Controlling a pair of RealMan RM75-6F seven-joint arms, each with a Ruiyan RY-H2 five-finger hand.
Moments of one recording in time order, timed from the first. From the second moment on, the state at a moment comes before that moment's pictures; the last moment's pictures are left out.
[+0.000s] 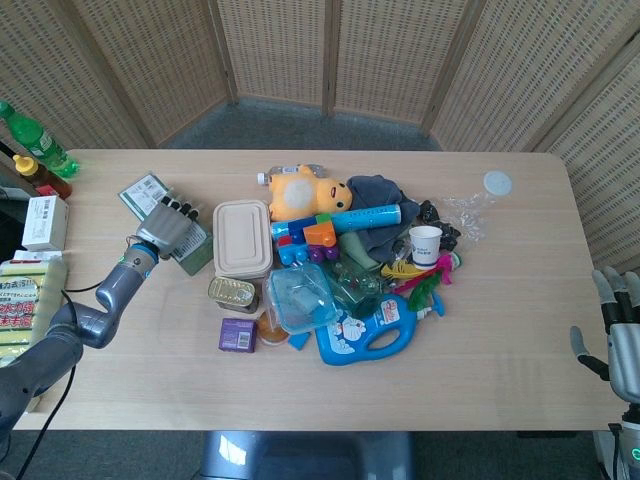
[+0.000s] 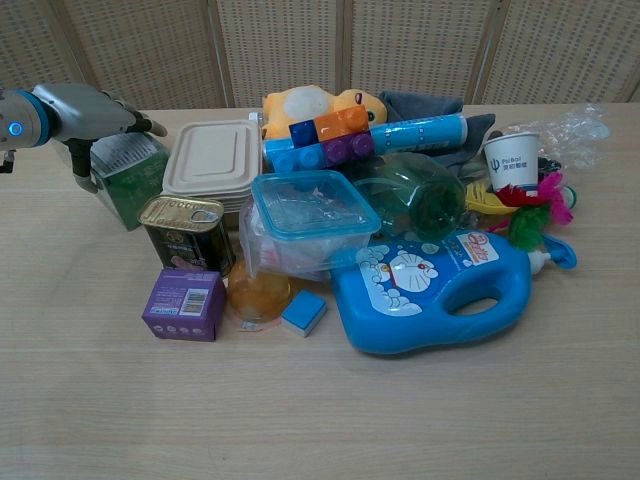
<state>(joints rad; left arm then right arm) -0.92 -1.66 -0.10 -0.66 1.30 0.51 0.26 0.05 -1.06 0.12 -1.66 -1.48 1.61 -0.19</state>
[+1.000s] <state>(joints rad) -0.94 -1.73 -0.09 -0.53 1.36 0.57 0.00 0.04 -1.07 0.13 -1.66 -1.48 1.60 -0.19</state>
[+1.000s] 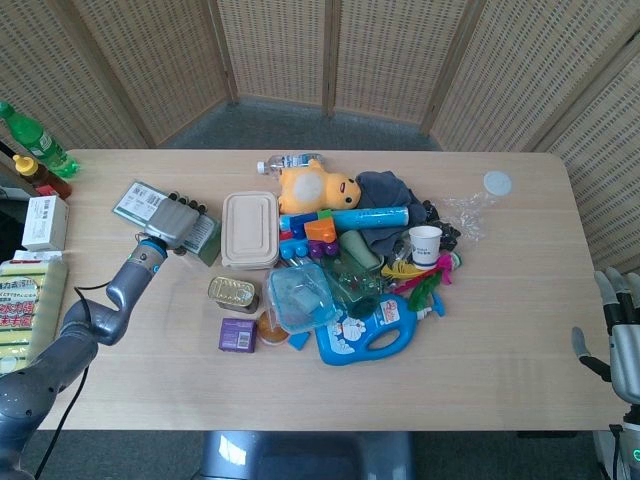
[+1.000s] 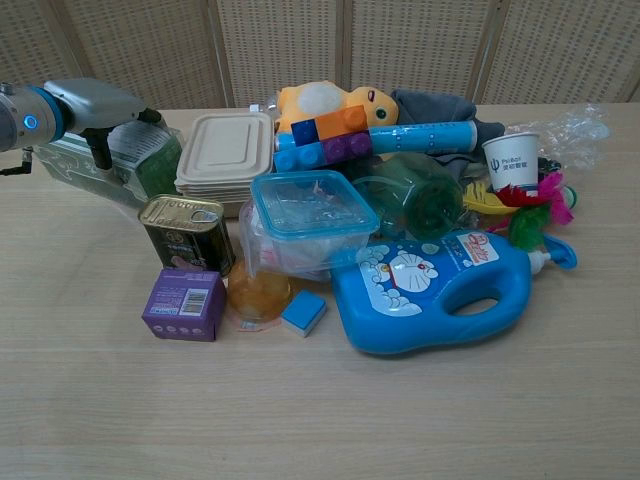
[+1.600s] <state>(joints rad) -0.94 -1.54 -0.16 -0.75 1.36 0.71 -0.13 0.04 -1.07 0.13 -1.65 -1.48 1.60 -0.18</state>
